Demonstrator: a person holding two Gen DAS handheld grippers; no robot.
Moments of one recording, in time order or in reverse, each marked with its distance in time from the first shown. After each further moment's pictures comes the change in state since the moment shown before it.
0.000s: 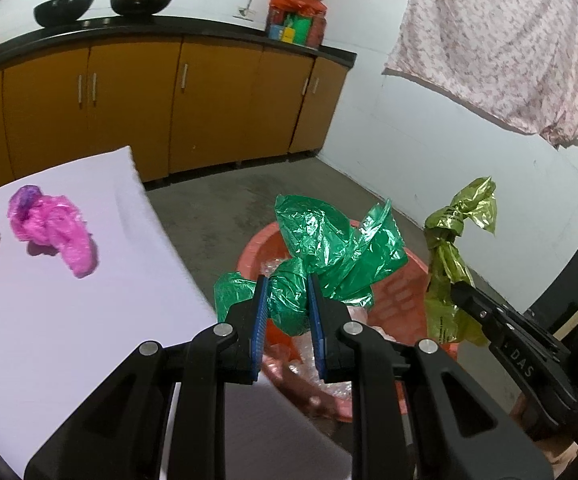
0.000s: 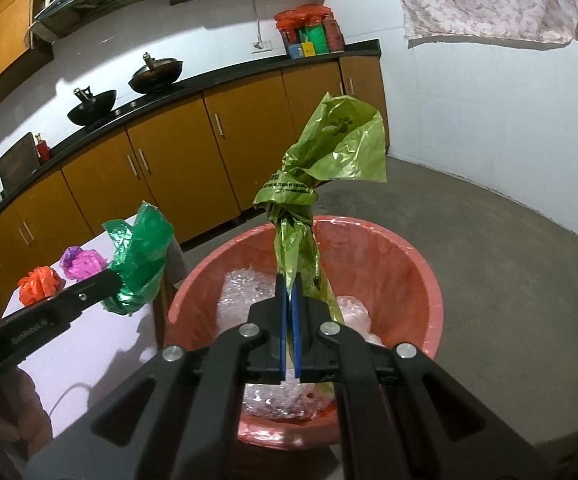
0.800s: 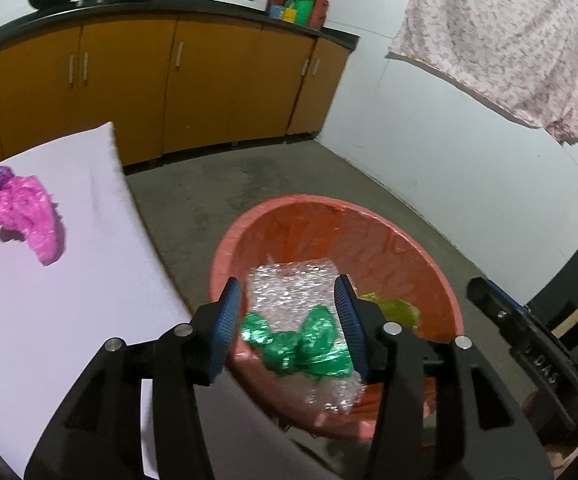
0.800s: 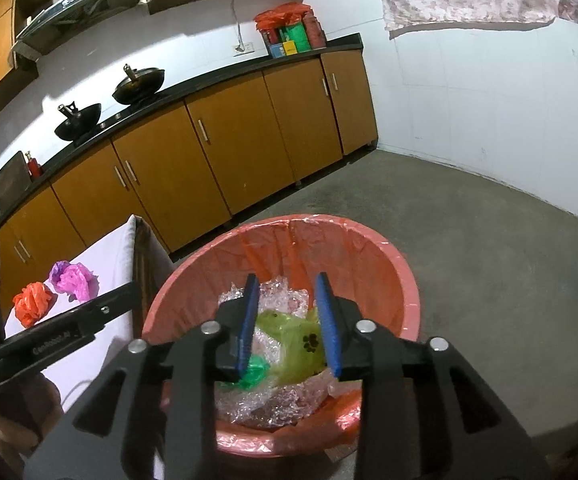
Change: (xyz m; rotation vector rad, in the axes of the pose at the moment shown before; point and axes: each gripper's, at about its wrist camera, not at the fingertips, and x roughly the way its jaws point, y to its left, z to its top) left arm 0.021 0.012 -0.004 -0.040 0.063 0.009; right arm 0.006 -0.022 -0.001 0.068 -0.008 -0.014
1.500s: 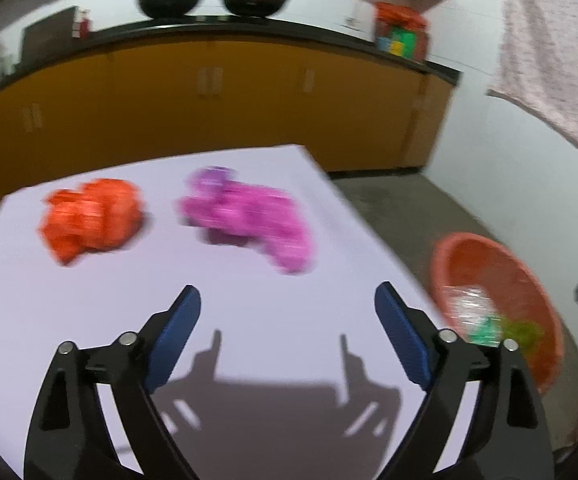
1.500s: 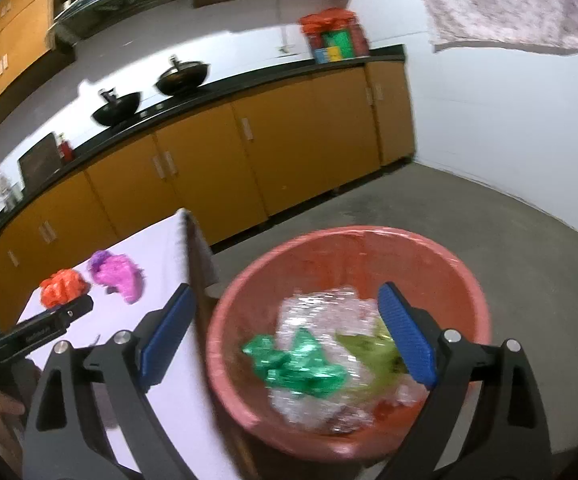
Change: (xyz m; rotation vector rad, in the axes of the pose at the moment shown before) left arm -0.079 0.132 -0.012 -0.099 -0.104 0.381; right arm 0.001 0.071 0.005 -0.108 -0.006 0.121
